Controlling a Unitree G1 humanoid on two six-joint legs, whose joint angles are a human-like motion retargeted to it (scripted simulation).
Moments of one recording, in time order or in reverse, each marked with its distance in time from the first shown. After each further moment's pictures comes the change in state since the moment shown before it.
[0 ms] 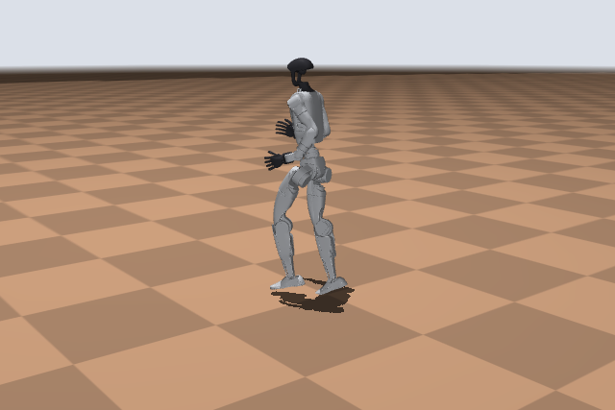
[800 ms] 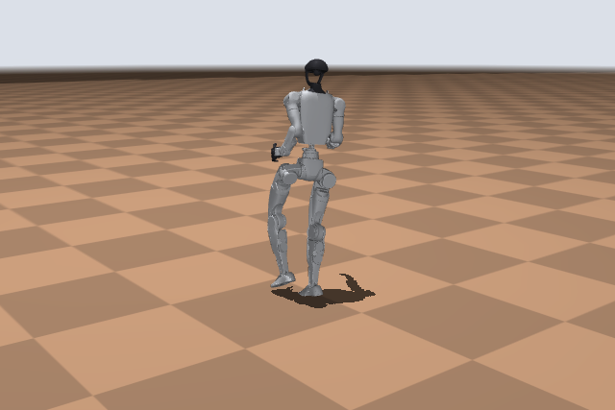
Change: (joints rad) left arm -0.073 -0.105 0.039 0.045 0.037 -0.008 -0.091; right arm -0.121 -0.032 0.004 0.078 -0.049 -0.007 -0.025; waist -0.076 0.041 -0.015; left_leg 0.028 -0.012 0.003 0.198 0.045 -0.032; right_leg -0.077 -0.043 0.019 0.076 -0.142 -0.064
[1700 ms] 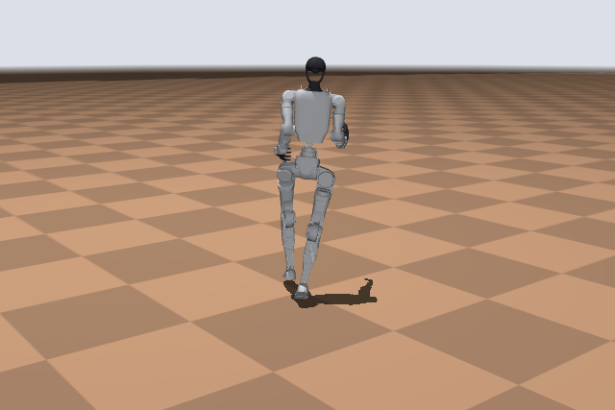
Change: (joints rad) left arm 0.047 0.029 -0.021 0.001 -0.082 0.008 -0.113; right arm 0.077 0.007 0.026 -0.001 -0.080 -0.037 -0.107; waist 0.137 -0.034 -0.003; left_leg 0.002 -0.047 0.019 -0.272 -0.053 0.017; right_leg 0.128 0.013 -0.024 -0.091 0.254 0.157
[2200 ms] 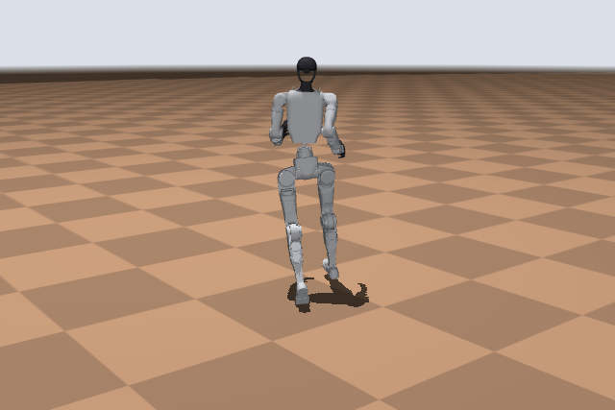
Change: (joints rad) left arm -0.354 0.149 -0.193 -0.243 -0.072 0.047 0.134; right arm 0.373 0.035 -0.044 0.137 -0.103 0.016 0.131; waist -0.260 0.196 -0.031; left_leg 0.628 -0.007 -0.299 -0.269 0.361 -0.127; right_leg -0.434 -0.098 0.009 -0.067 -0.365 0.126
